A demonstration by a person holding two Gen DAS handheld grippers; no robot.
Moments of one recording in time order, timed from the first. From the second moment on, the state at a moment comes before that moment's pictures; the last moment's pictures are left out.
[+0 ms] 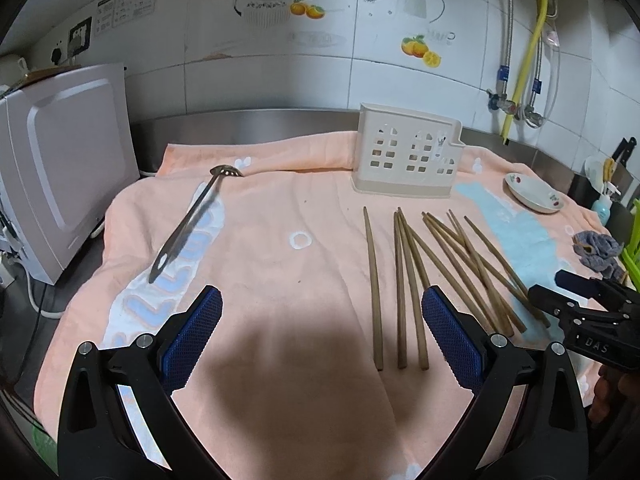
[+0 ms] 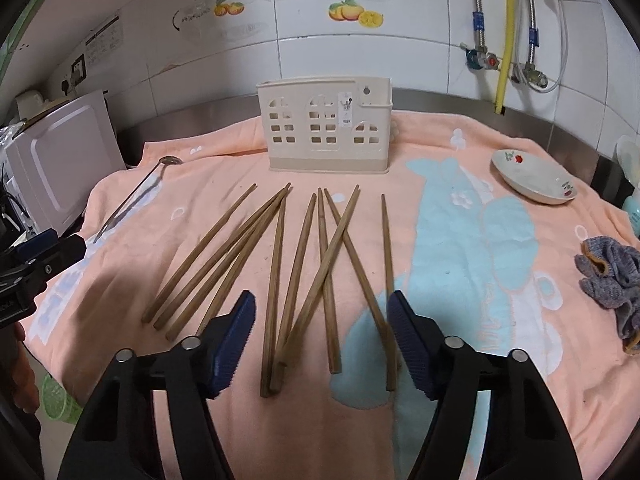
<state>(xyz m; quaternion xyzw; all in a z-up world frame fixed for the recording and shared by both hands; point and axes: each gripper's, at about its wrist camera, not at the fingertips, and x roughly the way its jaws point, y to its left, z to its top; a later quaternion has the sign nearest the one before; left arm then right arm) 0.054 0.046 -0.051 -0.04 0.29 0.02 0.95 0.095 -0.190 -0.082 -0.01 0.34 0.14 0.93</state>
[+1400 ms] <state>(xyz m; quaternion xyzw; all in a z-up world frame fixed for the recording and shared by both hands) 0.107 0.041 -0.097 -0.05 0.36 -0.02 0.93 0.135 -0.182 -0.121 0.02 0.41 0.15 0.90</state>
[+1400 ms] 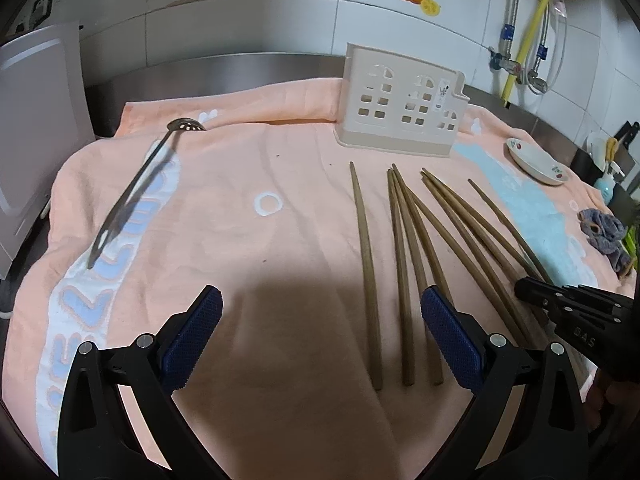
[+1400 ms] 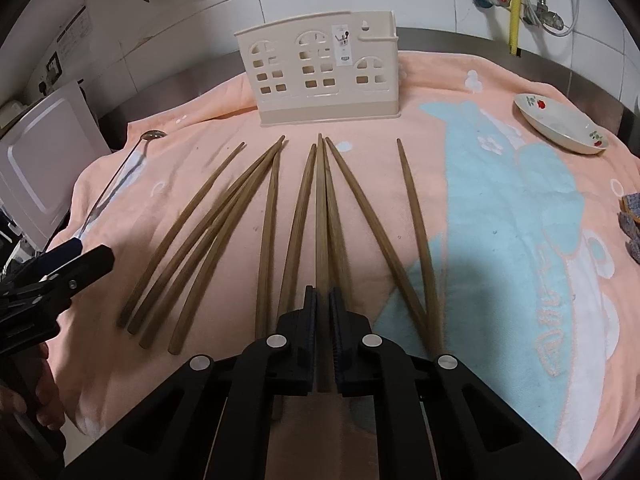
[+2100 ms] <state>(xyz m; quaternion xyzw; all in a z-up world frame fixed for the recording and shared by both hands) 0.132 0.021 -0.101 -0.05 0.38 -0.04 0.92 0.130 -0.206 -0.100 0.03 0.36 0.17 0.92</state>
